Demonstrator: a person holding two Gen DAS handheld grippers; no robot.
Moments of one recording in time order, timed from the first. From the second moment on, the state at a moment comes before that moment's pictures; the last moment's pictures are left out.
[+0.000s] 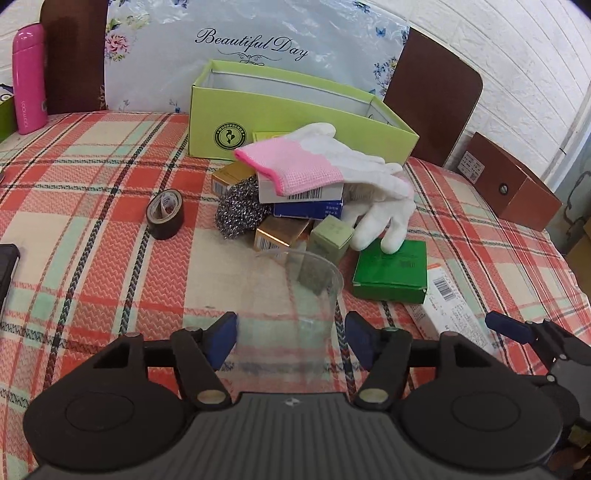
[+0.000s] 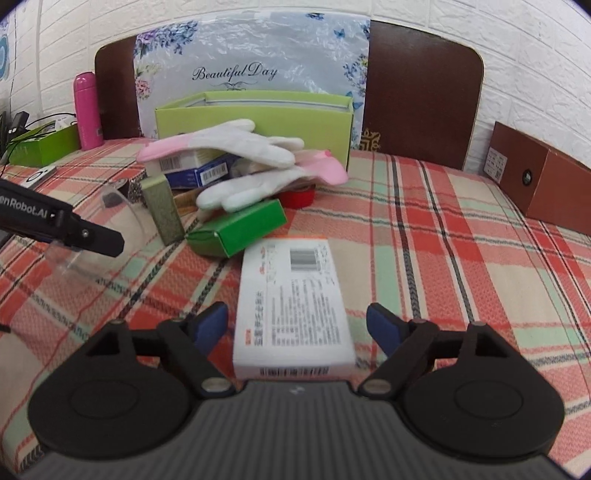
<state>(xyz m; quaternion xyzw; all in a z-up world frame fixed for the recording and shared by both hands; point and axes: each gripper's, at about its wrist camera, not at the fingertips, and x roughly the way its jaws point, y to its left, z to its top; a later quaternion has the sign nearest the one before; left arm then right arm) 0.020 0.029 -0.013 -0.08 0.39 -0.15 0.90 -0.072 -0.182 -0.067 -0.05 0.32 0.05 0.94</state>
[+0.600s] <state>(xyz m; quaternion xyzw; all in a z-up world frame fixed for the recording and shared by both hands) 0.022 0.036 -0.017 -0.10 0.40 -0.17 0.90 -0.068 -0.216 -0.071 0.02 0.34 0.02 0.94</state>
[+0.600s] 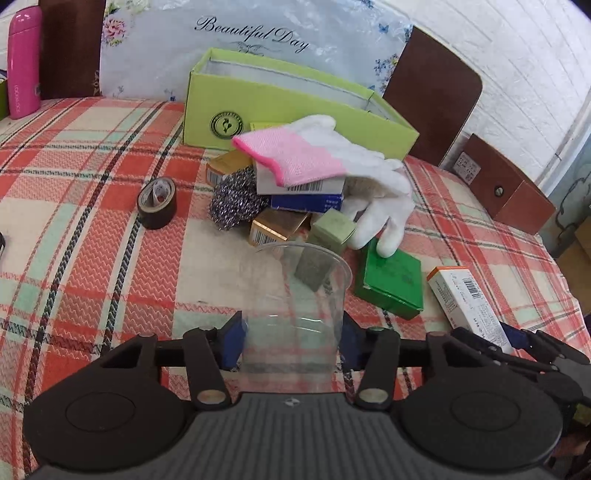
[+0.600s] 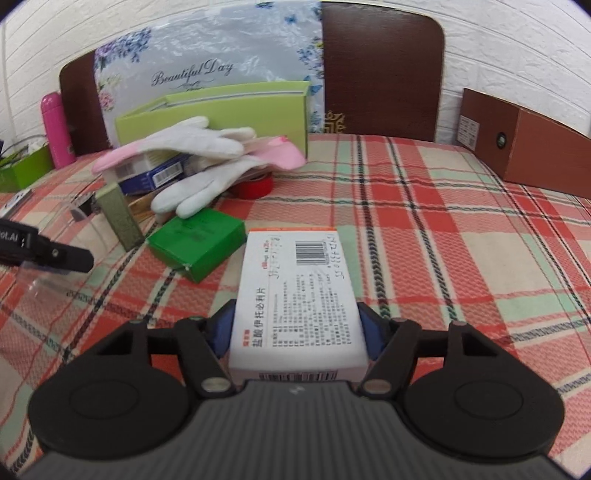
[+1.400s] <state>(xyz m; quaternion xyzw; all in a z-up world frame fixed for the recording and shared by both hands) 0.118 0.033 0.106 -0.08 0.23 -0.16 0.96 0.045 -0.200 0.026 0.03 0.21 0.06 0.98</state>
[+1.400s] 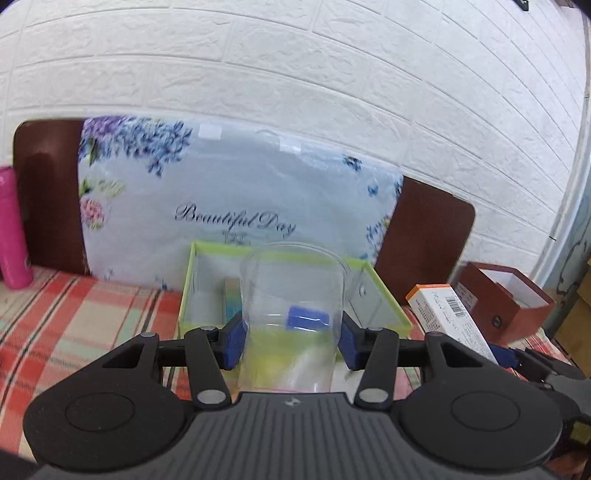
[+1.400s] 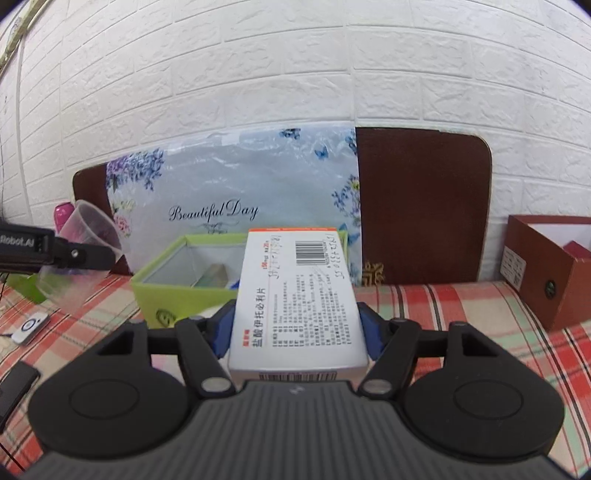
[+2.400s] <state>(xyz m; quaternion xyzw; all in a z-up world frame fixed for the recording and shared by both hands) 0.236 0.009 0.058 -0.05 0.27 -0.13 0.95 0.191 -0.177 -0.019 -0.01 0.24 0.06 0.97</state>
